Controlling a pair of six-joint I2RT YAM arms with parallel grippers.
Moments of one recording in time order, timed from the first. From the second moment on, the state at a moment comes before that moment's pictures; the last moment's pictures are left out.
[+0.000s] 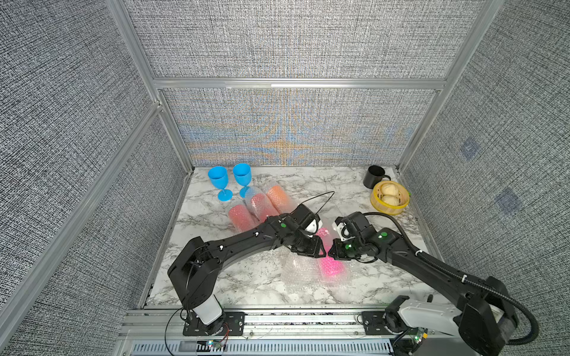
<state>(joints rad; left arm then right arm) -0.95 1.65 1.20 -0.56 0.48 -0.62 0.60 1.18 0.83 -0.69 -0.27 0.57</state>
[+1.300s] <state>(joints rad) -0.95 1.69 1.21 -0.54 0.48 -0.62 0.50 1.16 0.64 -0.58 -0.36 0.56</state>
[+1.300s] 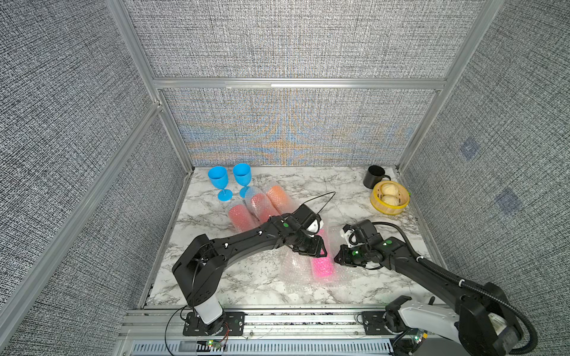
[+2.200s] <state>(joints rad) -0.94 1.76 1.21 -0.51 0.53 -0.59 0.56 1.27 0.78 -0.63 -0.30 0.57</state>
